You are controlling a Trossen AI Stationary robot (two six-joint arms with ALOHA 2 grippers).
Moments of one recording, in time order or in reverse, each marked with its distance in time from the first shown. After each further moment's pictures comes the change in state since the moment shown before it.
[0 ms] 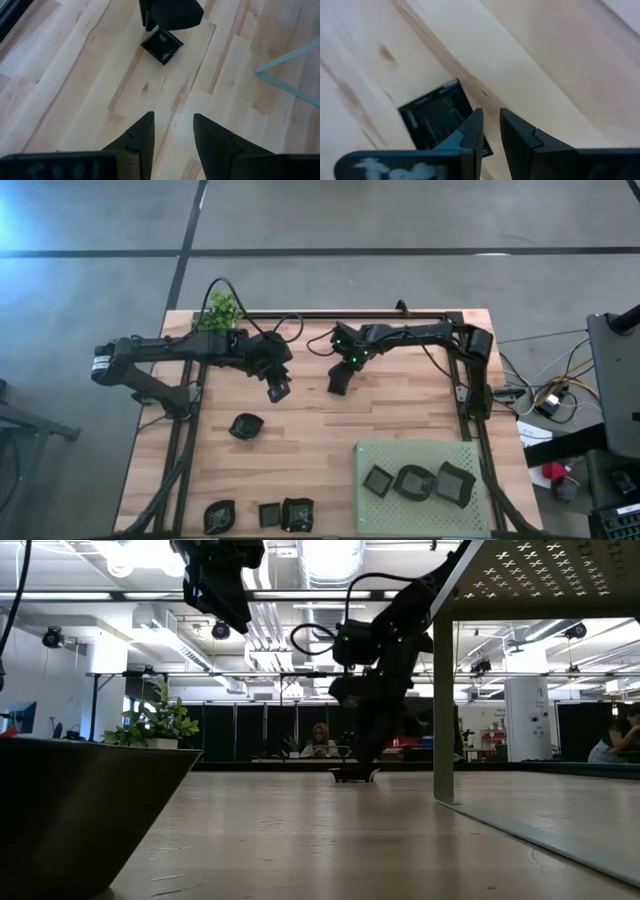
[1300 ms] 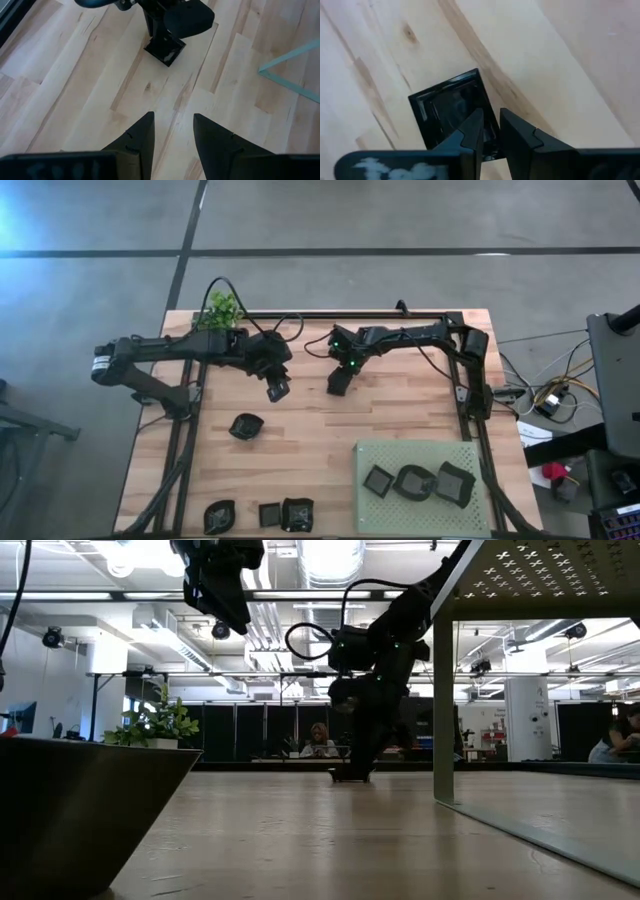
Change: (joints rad) left arm 0.007 0.000 0.000 -0.005 0.000 0.017; right arm 0.011 0.036 0.006 0.033 -0.088 -0.113
